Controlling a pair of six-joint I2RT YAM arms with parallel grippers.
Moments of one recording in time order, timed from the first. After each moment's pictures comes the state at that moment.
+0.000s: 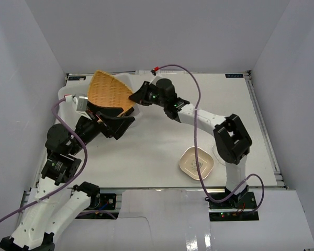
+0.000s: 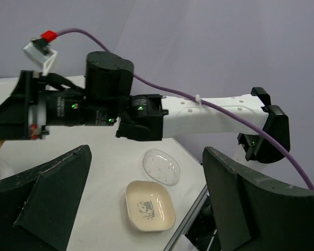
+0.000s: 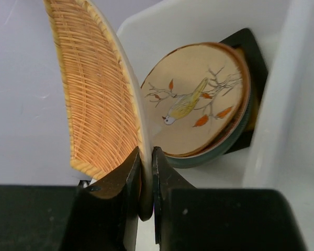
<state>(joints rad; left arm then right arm) -0.41 0.62 0.92 -0.04 0.43 -0.57 0.71 1.89 1.45 0.29 -0.26 0.80</state>
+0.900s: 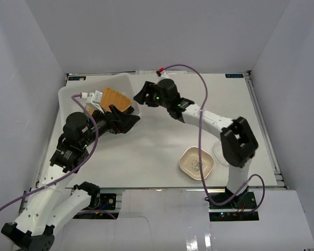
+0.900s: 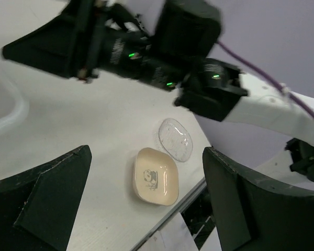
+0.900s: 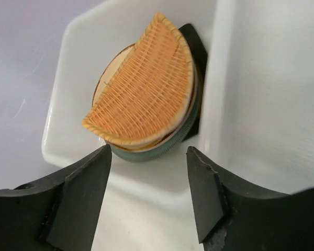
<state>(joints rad) -0.43 0.73 0.91 -0.24 0.29 -0.63 0.77 1.98 1.57 0.10 -0.08 0.73</state>
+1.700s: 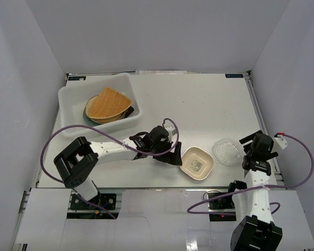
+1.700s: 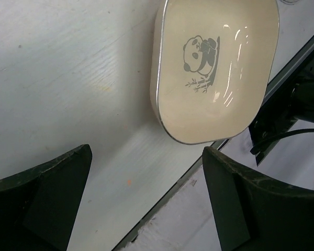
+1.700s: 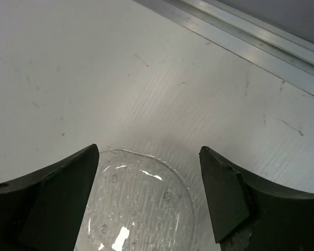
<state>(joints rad) -0.96 1.59 0.88 -0.09 0.24 -0.63 -0.30 0.66 0.34 -0.26 0.25 0.63</state>
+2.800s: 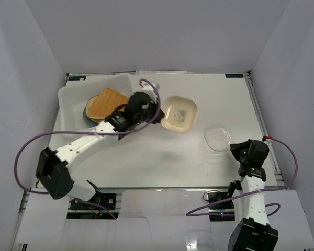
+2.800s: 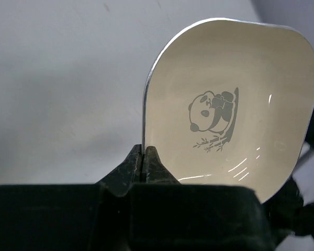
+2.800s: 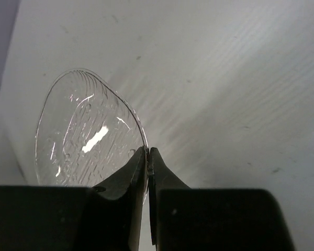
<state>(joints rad) -0.80 1.46 1.19 -0.25 -0.04 -0.48 -0.31 0.61 0.19 -0.17 -0.15 0.74</state>
